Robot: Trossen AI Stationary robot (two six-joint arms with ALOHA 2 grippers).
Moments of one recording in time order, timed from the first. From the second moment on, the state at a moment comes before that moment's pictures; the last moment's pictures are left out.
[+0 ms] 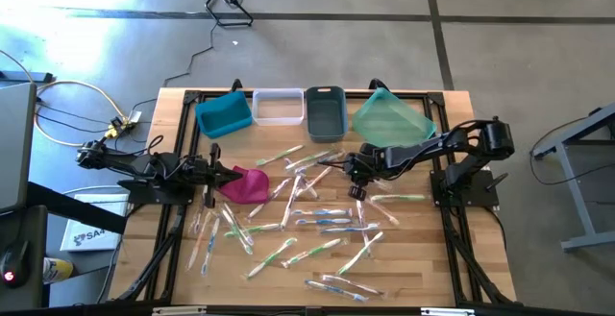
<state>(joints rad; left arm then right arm) -0.26 0.02 0.03 0.00 -0.28 0.02 -0.07 1.65 0.74 -0.25 0.17 0.23</state>
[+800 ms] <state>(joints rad) -0.26 0.02 0.03 0.00 -0.28 0.02 -0.07 1.65 0.74 -0.25 0.18 0.21</state>
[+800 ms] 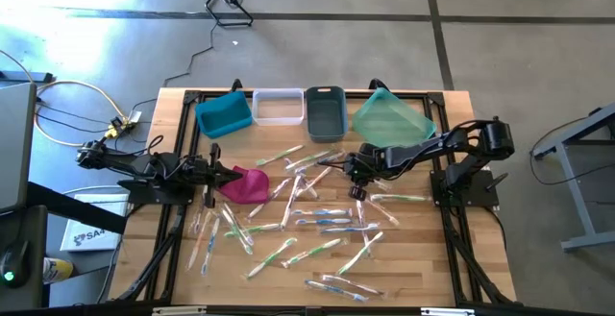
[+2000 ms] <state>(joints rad) -0.26 0.02 0.03 0.00 -0.28 0.02 -0.06 1.22 0.74 -0.20 0.27 0.15</state>
